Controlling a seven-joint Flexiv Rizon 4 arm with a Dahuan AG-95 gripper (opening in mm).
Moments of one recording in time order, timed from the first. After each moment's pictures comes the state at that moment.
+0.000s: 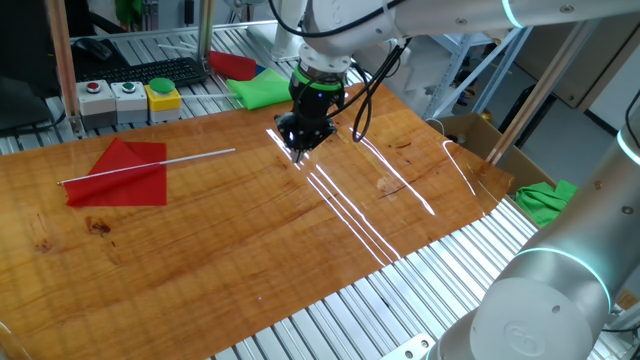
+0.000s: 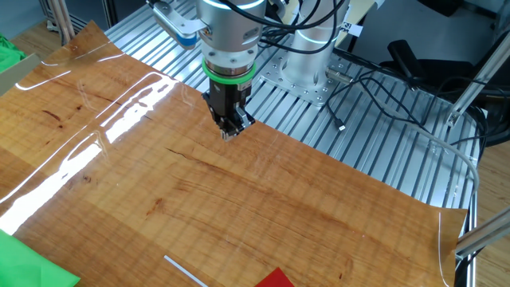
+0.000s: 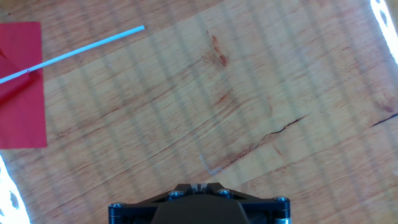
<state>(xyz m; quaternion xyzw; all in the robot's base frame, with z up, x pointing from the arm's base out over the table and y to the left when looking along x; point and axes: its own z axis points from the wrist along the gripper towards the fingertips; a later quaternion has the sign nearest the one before) 0.501 0.000 0.170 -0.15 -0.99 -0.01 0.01</state>
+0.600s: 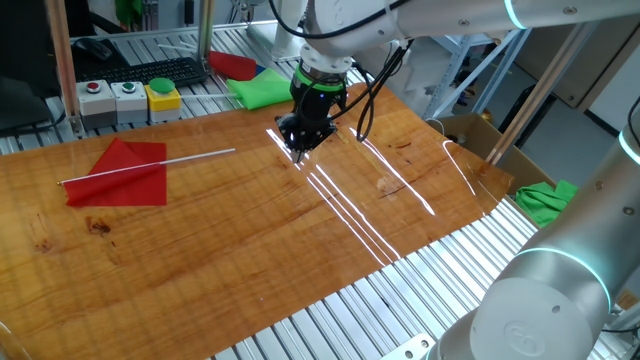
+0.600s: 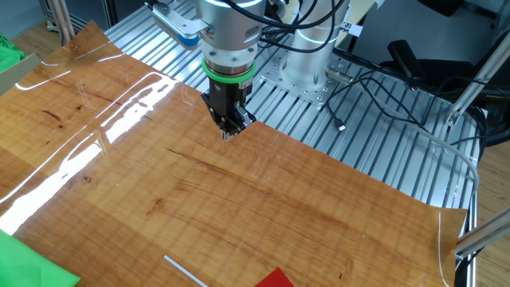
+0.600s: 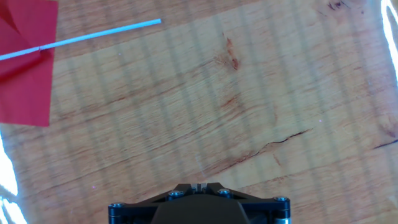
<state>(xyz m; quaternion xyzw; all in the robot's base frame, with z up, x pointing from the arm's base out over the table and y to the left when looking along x) 0.500 0.000 0.170 -0.12 -0.99 -0.02 0.00</state>
